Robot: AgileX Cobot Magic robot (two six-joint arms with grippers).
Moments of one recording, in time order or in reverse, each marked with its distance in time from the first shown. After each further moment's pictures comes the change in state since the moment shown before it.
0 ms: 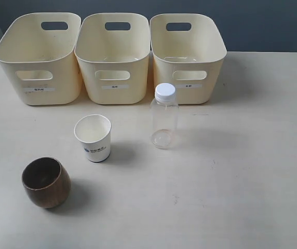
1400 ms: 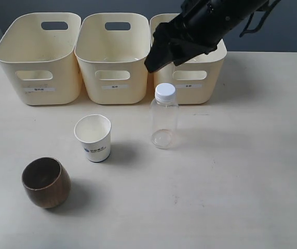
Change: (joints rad) left arm 0.000 0.000 0.000 0.000 0.000 0.000; right arm 0.453 0.929 -0.424 -0.109 0.529 0.114
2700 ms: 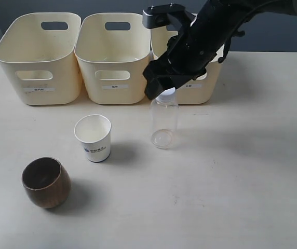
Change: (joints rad) left arm 0.000 0.000 0.000 0.000 0.000 0.000; right arm 0.054 0.152 -0.002 -0.162 -0.093 0.084
